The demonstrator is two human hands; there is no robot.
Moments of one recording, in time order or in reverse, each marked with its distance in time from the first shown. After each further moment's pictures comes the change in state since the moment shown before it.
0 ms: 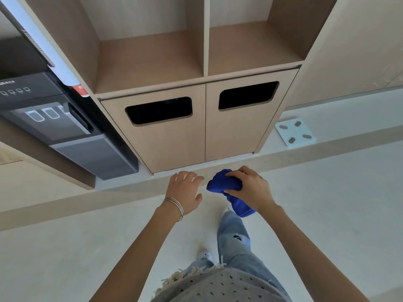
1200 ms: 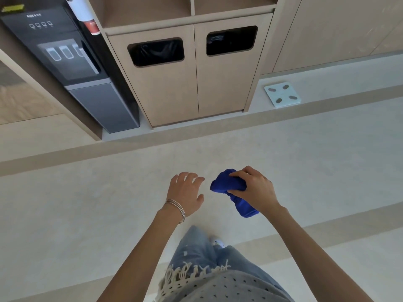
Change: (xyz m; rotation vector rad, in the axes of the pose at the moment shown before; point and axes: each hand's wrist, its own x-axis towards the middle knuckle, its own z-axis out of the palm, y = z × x) left_hand -0.345 0.186 0.141 -0.020 -0.046 -0.051; right_hand -0.408 0.019 0.065 0.015 -0.023 0.043
